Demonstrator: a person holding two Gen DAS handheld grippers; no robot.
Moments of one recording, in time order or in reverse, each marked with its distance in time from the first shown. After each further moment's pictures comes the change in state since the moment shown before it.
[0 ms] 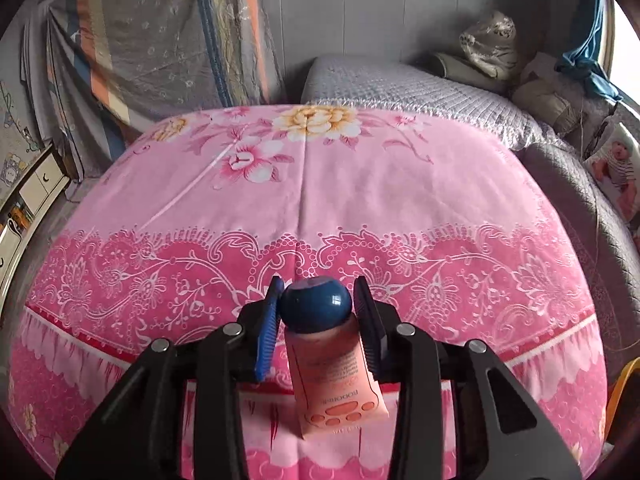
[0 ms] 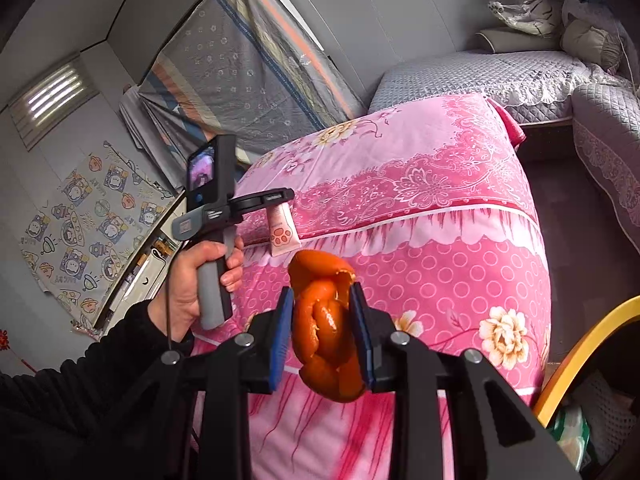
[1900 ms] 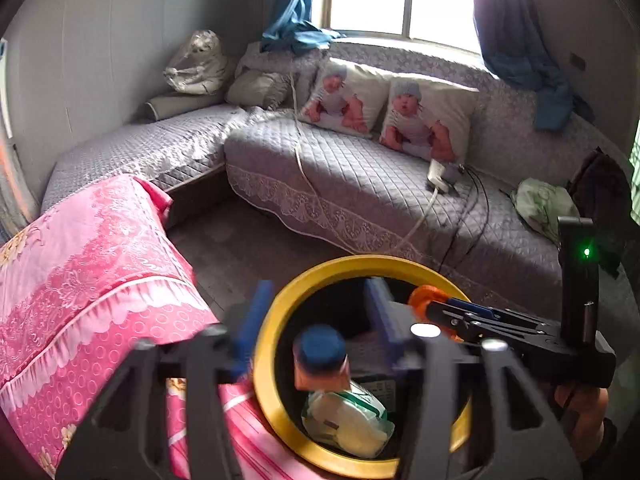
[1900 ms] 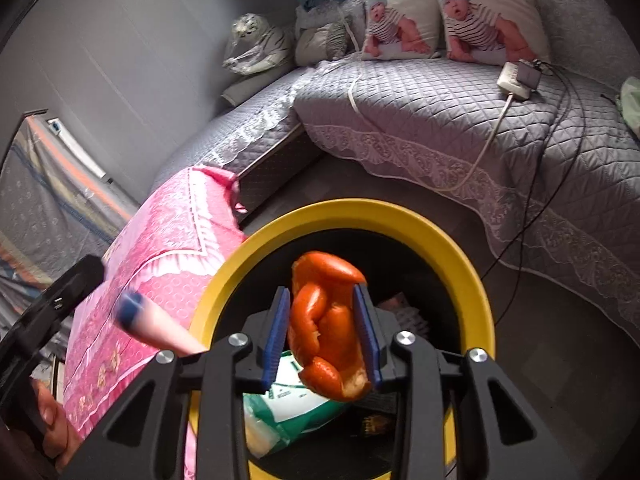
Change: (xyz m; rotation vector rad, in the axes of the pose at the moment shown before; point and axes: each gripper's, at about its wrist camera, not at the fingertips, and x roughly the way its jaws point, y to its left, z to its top) left arm -0.173 -0.314 -0.129 0.530 -0.113 -0.690; right arm -0.187 -0.192 -0.130 0.552 -0.312 -0.632
